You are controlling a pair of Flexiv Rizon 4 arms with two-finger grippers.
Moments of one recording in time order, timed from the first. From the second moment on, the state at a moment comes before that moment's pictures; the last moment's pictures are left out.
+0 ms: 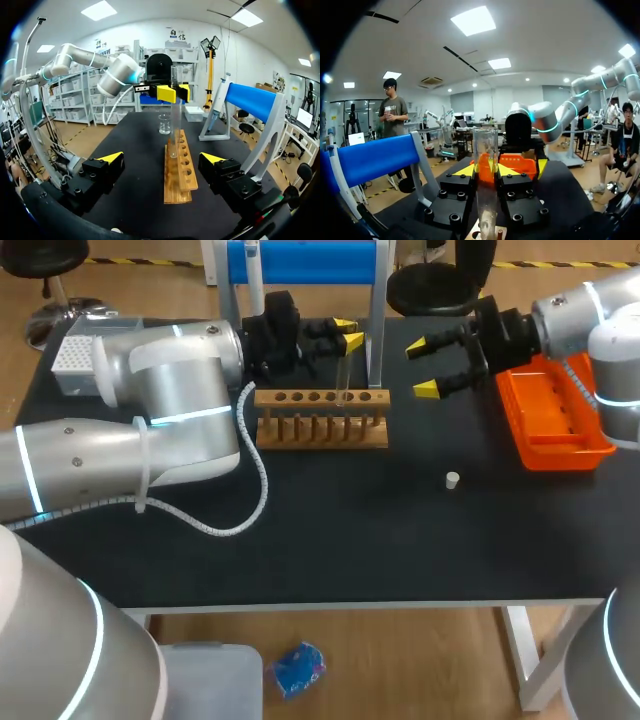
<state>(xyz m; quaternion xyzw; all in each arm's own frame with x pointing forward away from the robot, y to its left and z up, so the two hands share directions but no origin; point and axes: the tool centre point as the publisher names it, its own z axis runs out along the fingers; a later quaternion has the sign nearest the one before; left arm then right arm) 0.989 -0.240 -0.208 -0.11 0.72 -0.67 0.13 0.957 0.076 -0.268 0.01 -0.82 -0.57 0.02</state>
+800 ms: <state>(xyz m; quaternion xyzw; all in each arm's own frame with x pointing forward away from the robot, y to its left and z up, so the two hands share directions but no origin) 1.007 -0.233 -0.223 -0.11 0.73 -0.66 0.14 0.957 0.076 -0.268 0.01 -0.82 -0.57 0.02</state>
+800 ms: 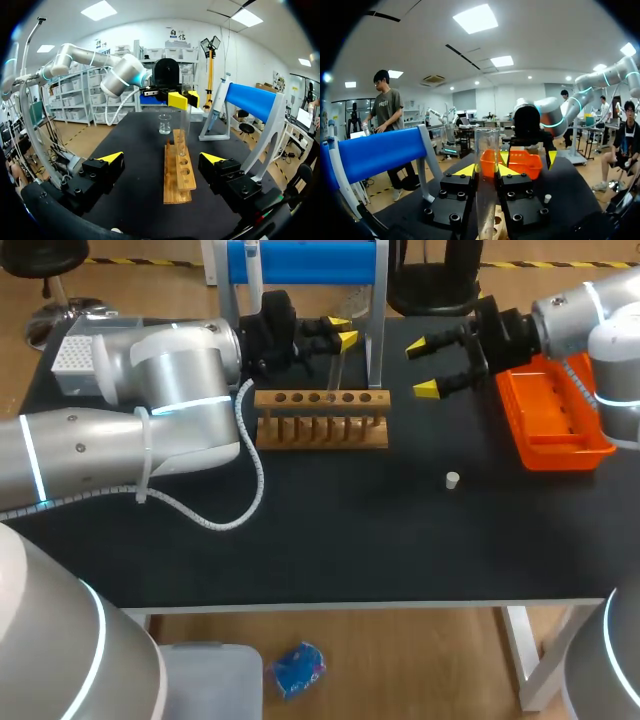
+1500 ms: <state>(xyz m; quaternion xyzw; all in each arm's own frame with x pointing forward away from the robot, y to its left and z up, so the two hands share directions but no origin) 1.001 -0.222 -0.242 -0.08 0.75 -0.64 0.16 0.957 0.076 -0.268 0.01 -0.82 -0.57 0.02</state>
